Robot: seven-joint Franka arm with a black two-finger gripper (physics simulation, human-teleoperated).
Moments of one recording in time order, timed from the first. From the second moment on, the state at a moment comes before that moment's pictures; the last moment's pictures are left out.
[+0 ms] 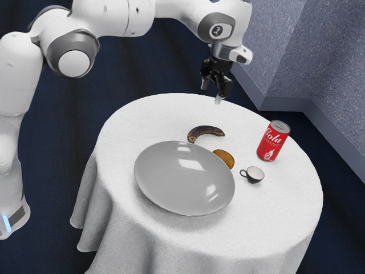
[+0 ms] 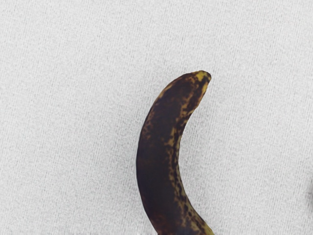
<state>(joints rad) 0.00 0.29 0.20 -1.36 -0.06 1.65 -0.04</state>
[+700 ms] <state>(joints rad) 0.00 0.25 0.20 -1.62 -0.08 1.78 -0.18</state>
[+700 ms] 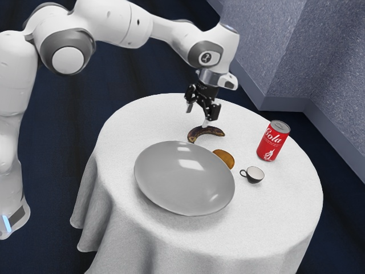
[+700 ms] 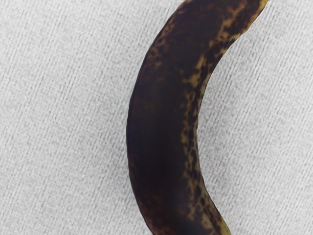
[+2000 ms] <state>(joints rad) 0.00 0.35 0.18 -1.62 -0.08 1.87 -0.13</state>
